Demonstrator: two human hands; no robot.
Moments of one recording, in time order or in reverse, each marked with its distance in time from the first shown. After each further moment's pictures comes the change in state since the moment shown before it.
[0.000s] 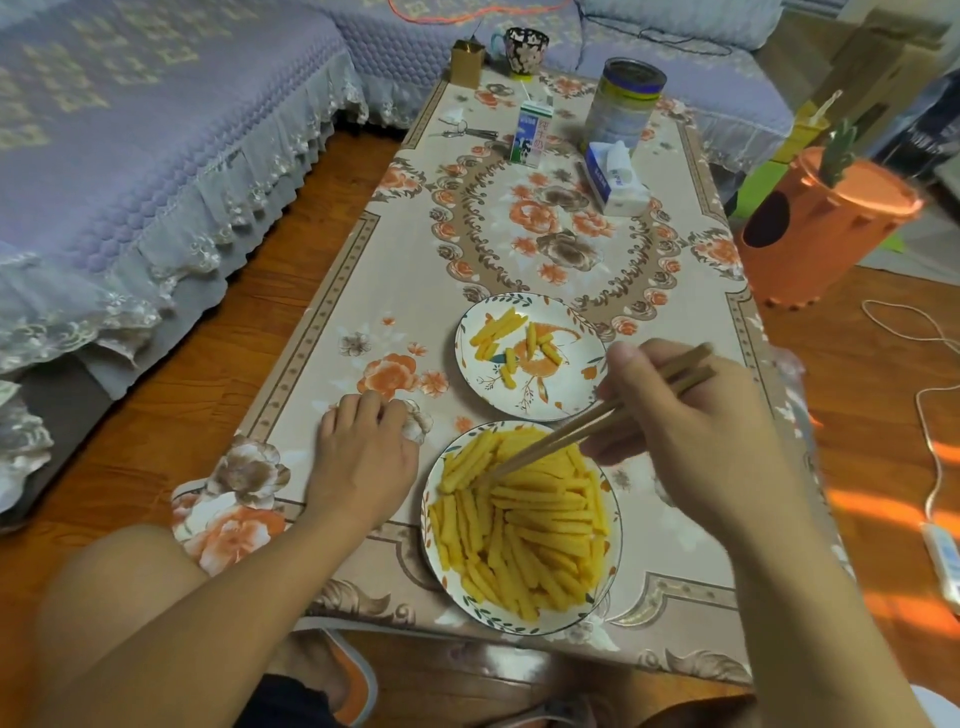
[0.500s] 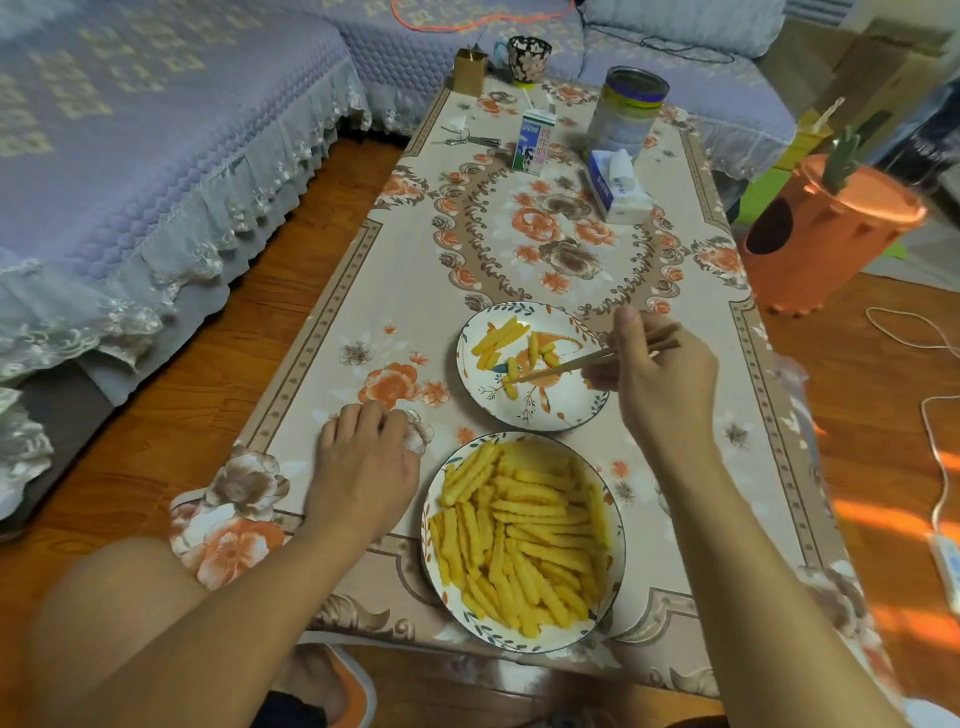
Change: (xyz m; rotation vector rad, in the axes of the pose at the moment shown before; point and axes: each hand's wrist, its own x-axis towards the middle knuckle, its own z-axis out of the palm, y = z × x) left_hand 0.001 0.001 0.000 0.016 0.001 -0.003; right_hand 0.081 0.057 0.018 0.010 0.332 -0.053
